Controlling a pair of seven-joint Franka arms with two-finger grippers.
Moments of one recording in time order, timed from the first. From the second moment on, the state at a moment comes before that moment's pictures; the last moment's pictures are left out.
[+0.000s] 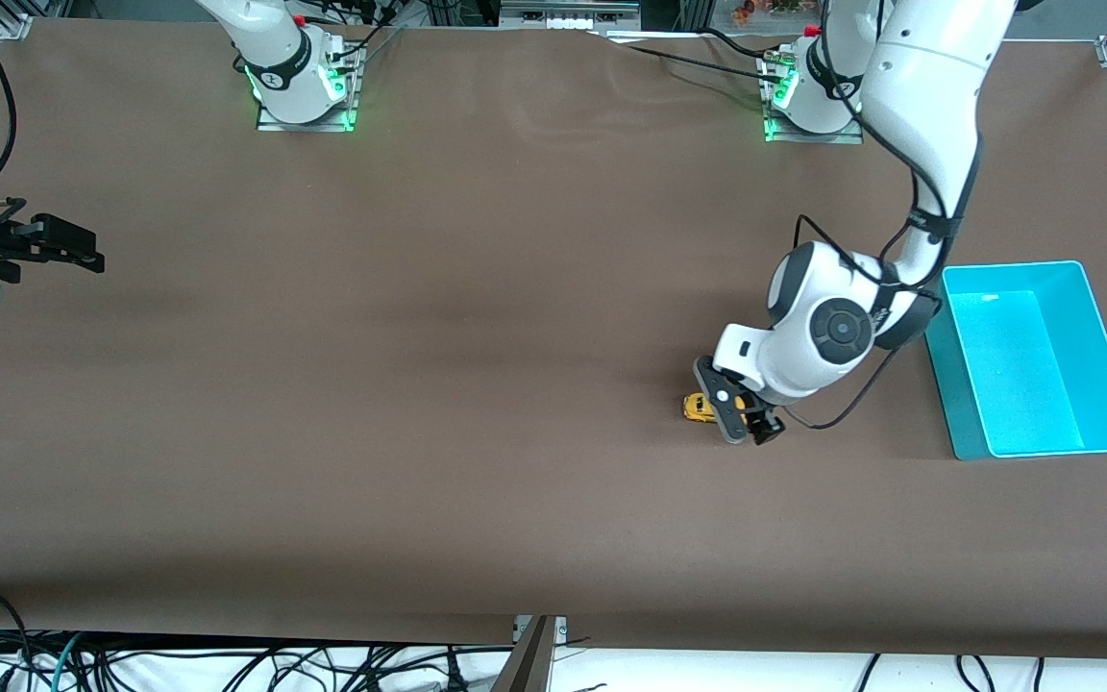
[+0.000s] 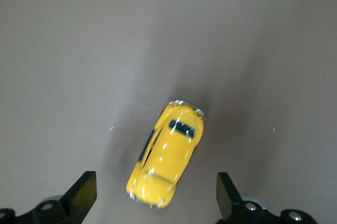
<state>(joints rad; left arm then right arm) -0.30 0.64 -0.04 -1.69 -0.08 2.35 0.96 -0.03 0.18 0.00 -1.44 -0.01 1.51 -0.18</state>
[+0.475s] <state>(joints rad) -0.33 0.70 0.00 -1.68 -0.05 2.43 1.14 -0.03 0.18 0.00 -1.44 -0.01 1.51 -0.18</state>
